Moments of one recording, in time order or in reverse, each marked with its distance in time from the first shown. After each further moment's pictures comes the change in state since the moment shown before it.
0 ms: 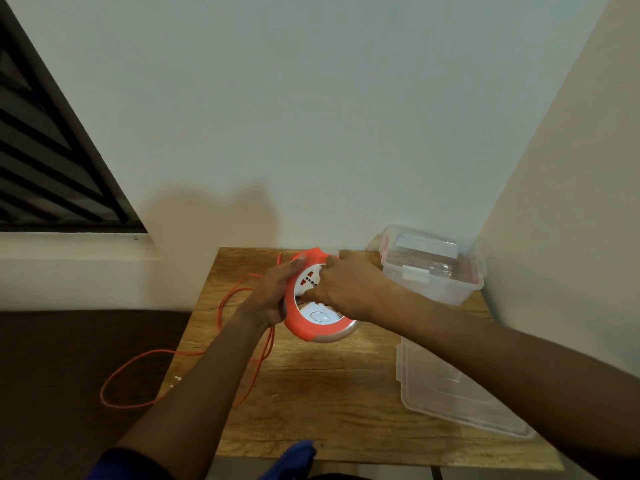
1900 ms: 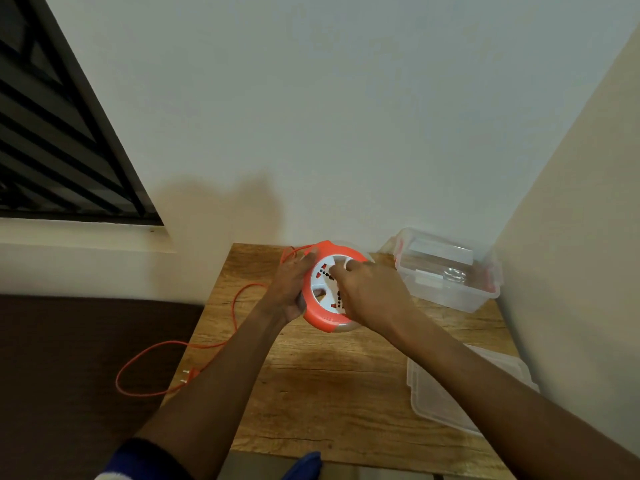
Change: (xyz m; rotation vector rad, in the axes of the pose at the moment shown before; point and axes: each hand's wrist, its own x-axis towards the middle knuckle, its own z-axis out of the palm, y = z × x) left_hand 0.002 0.006 0.004 -0.103 0.061 0.122; right_hand 0.003 -0.017 0.020 0.244 0.136 0.434
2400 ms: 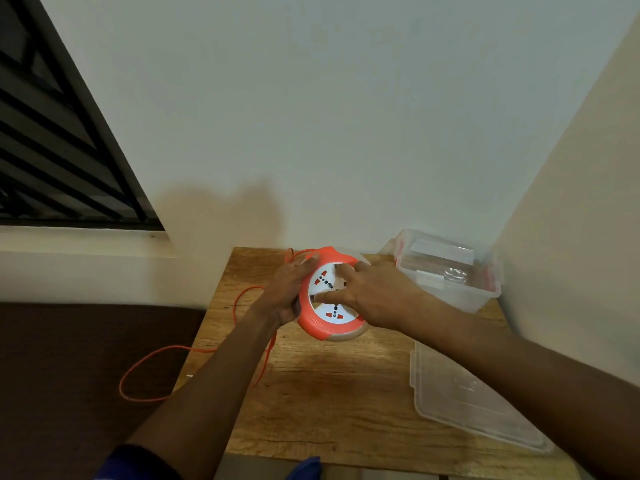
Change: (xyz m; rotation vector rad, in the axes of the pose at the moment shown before) left_hand -0.011 0.011 -0.002 0.110 -0.044 -0.068; right_hand -0.001 0.017 -0.018 -0.191 -0.174 -0.357
